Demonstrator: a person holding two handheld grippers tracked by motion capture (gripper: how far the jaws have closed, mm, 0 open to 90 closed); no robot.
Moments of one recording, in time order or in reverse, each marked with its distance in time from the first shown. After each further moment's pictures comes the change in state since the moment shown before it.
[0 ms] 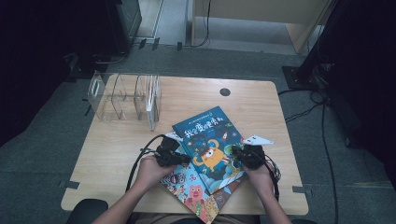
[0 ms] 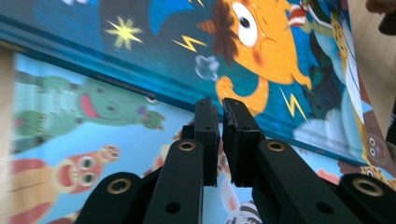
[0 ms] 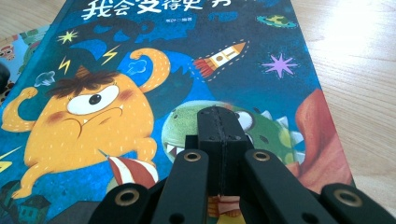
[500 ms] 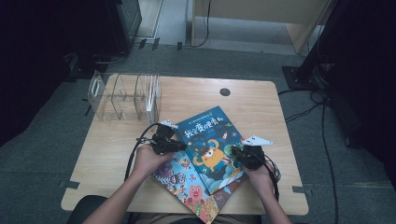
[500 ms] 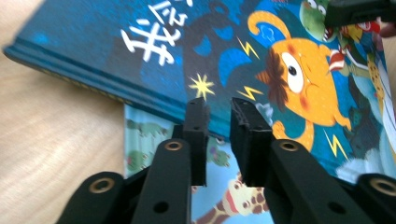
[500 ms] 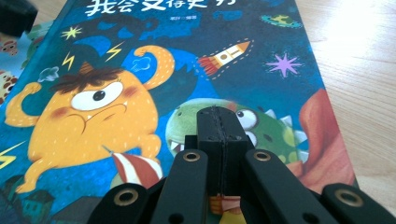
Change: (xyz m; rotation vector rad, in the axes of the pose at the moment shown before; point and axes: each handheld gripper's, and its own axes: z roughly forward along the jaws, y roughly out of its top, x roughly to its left) left arm 0.026 0.025 -0.012 -0.051 0.084 -0.015; right arm 0.003 0.000 -0.001 0.008 0.003 -0.021
